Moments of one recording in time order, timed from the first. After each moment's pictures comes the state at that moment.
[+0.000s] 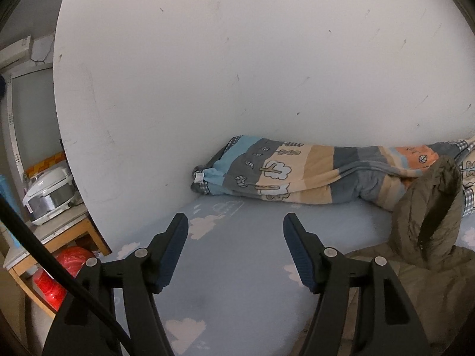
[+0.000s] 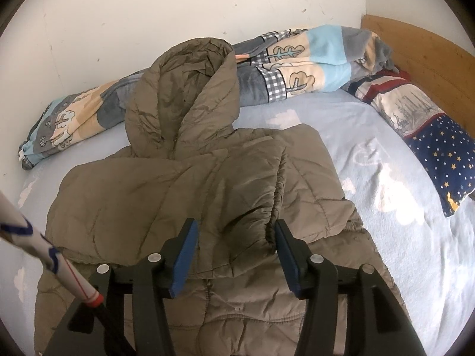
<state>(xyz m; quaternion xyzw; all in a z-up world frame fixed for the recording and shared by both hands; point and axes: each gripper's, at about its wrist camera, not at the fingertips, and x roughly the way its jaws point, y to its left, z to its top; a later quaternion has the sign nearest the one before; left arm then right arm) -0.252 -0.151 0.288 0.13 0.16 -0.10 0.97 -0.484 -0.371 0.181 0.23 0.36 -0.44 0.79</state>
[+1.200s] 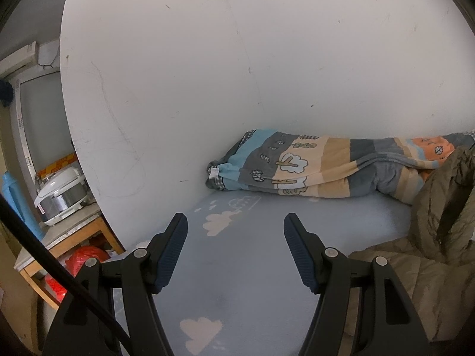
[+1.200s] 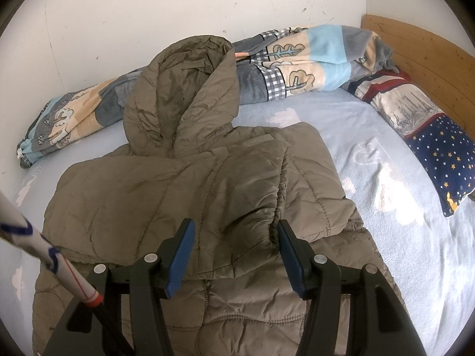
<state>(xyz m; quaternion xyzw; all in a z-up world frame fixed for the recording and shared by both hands) -0.236 -0.140 0.283 0.15 0.16 -0.06 0.97 -0.481 -0.370 0.178 0.23 0.36 -0.44 0.79</state>
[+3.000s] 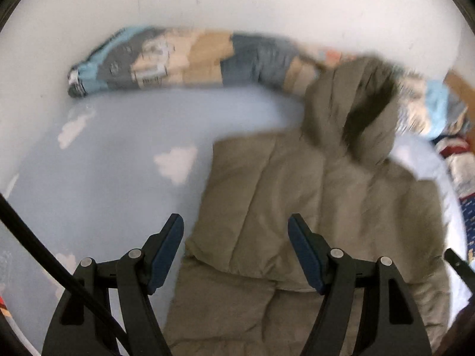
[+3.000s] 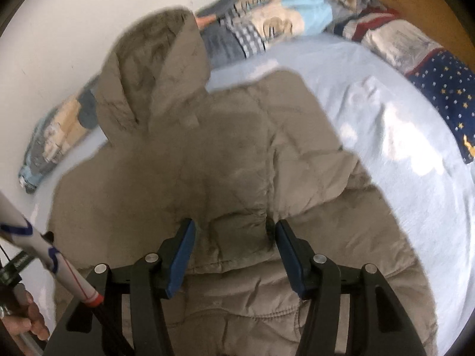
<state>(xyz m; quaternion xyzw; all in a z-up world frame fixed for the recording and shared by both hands) -0.220 -0.222 0.170 0.12 0.42 -0.32 0.84 -0.516 -0.404 0.162 0.34 0.35 -0.43 0.76</state>
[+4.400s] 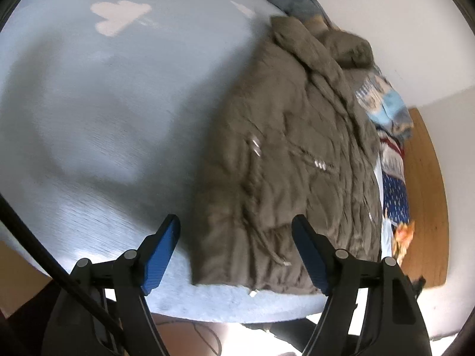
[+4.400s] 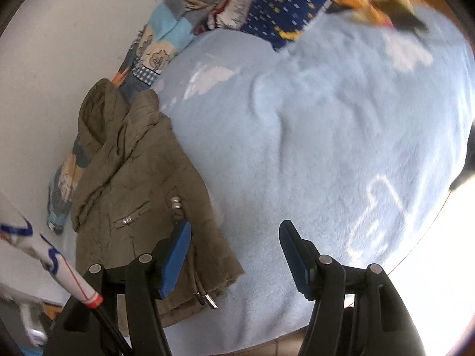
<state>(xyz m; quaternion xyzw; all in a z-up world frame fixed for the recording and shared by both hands) -0.347 0.087 0.082 -0.06 0.63 -0.37 0.68 -0.876 -0.276 0.160 0.52 0.26 -0.45 0.68</state>
